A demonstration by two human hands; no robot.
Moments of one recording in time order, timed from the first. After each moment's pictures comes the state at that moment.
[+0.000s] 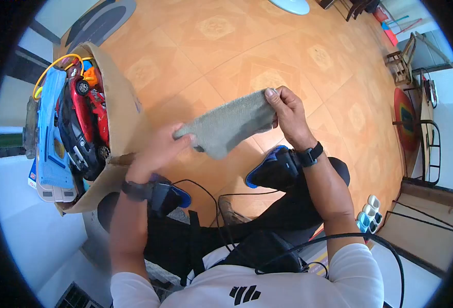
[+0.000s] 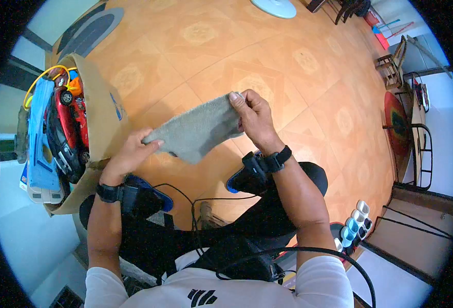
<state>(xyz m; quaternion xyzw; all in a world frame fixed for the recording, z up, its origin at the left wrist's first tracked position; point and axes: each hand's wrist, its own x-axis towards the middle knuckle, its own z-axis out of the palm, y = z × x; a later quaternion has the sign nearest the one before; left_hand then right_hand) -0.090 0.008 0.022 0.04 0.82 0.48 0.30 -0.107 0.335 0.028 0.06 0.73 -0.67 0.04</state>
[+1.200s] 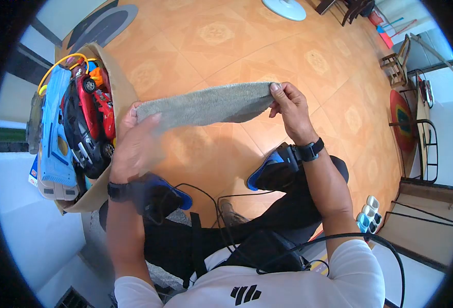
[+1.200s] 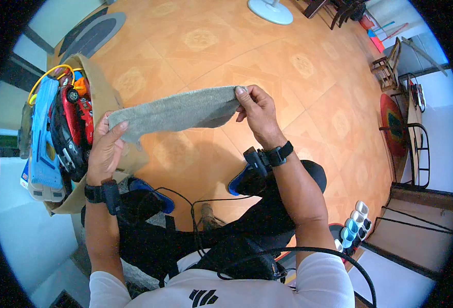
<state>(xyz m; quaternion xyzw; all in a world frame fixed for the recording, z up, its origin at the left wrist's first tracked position) -0.084 -0.031 0.059 -0.07 0.55 0.82 0.12 -0.112 0.332 0.042 0.05 0.70 -0.72 0.01</state>
